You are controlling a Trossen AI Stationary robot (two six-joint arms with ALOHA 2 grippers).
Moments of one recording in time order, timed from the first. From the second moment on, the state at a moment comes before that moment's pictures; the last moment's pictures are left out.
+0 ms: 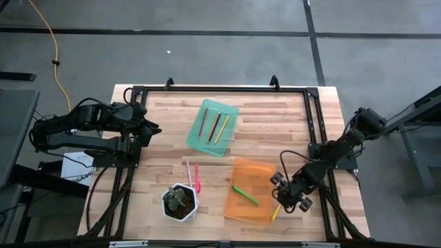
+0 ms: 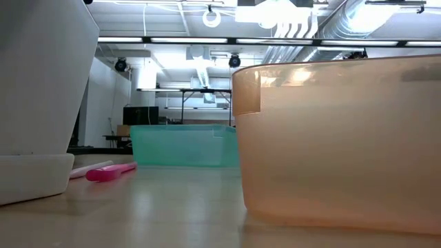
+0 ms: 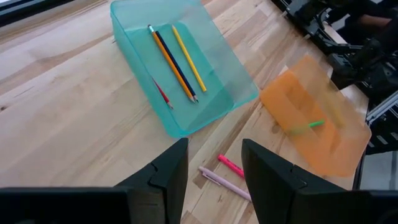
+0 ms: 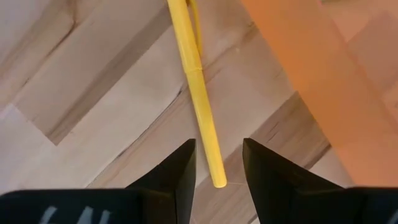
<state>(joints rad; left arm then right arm) 0.22 0.61 0.91 -1.02 -0.12 -0.66 0.71 1.44 0.72 -0.52 -0.08 -0.08</state>
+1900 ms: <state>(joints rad) 0.22 0.61 0.91 -1.02 -0.12 -0.66 0.72 1.55 0.74 -0.48 -0.11 -0.11</state>
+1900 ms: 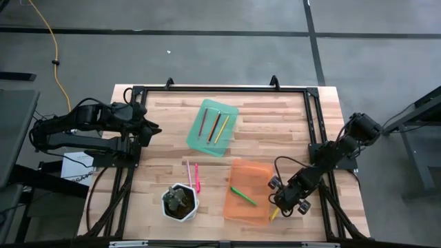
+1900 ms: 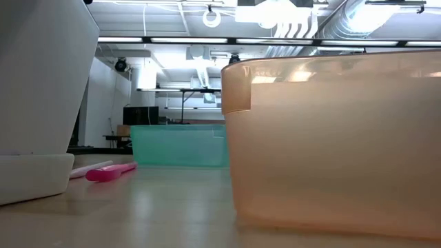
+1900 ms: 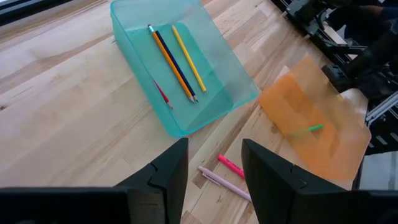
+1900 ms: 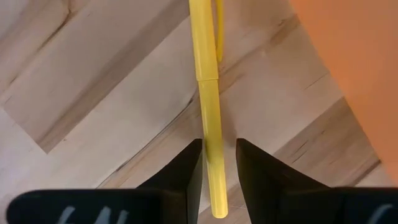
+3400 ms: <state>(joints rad) 0.22 0.61 0.91 -1.02 -0.09 -0.67 0.73 1.54 0.83 -0.58 -0.13 -0.05</state>
